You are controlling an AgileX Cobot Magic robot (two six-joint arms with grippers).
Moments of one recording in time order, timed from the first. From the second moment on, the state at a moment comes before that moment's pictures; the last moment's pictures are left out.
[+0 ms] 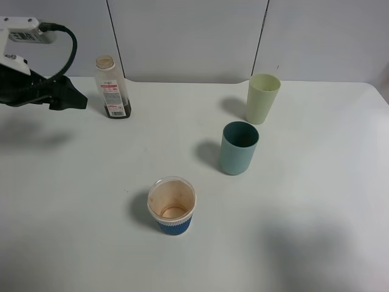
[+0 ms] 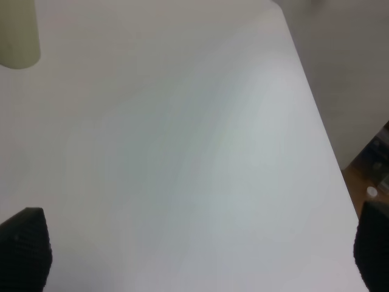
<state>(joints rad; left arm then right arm) 0.03 1.48 -0.80 -0.81 0.36 0.96 -0.01 0.00 -0.50 -0.11 1.06 0.03</state>
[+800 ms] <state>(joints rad) 0.13 1.77 -0.86 -1.13 0.14 1.75 -0.01 0.00 -0.50 -0.11 1.06 0.03</state>
